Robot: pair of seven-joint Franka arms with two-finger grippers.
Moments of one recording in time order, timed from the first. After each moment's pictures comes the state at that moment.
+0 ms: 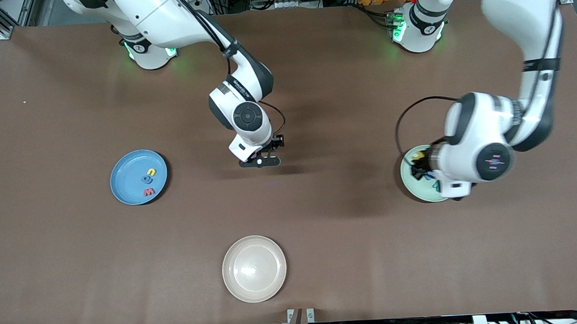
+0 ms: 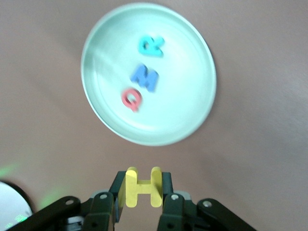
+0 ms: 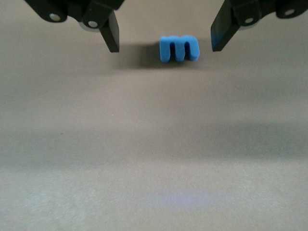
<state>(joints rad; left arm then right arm) -0.07 0.48 -0.14 -1.62 -0.02 1.74 -0.93 0.65 0.64 0.10 -1.76 0.07 2.28 0.70</state>
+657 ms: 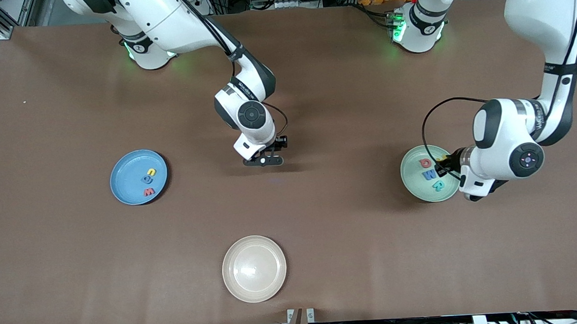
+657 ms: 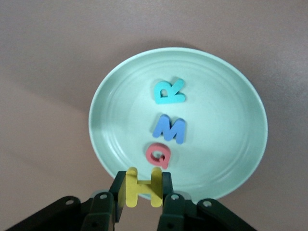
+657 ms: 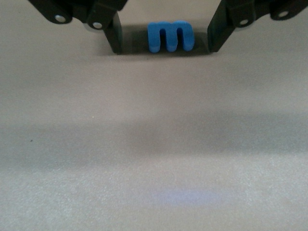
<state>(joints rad) 0.03 0.47 -0.14 -1.84 0.03 2.01 -0.61 0.67 0.66 0.10 -1.79 0.07 2.36 0.74</state>
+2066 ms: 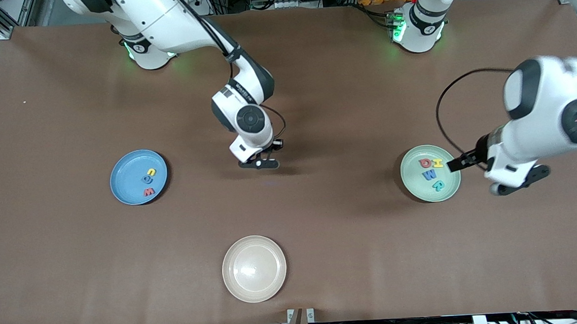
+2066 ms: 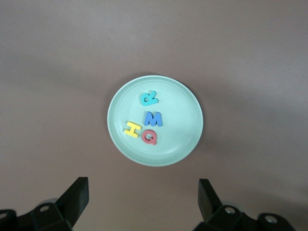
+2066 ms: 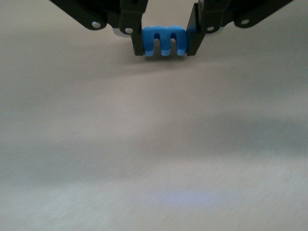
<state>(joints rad) 0.04 0.30 -0.18 -1.59 0.03 1.73 -0.47 0.63 0.65 0.09 -1.73 0.06 2.21 0.76</state>
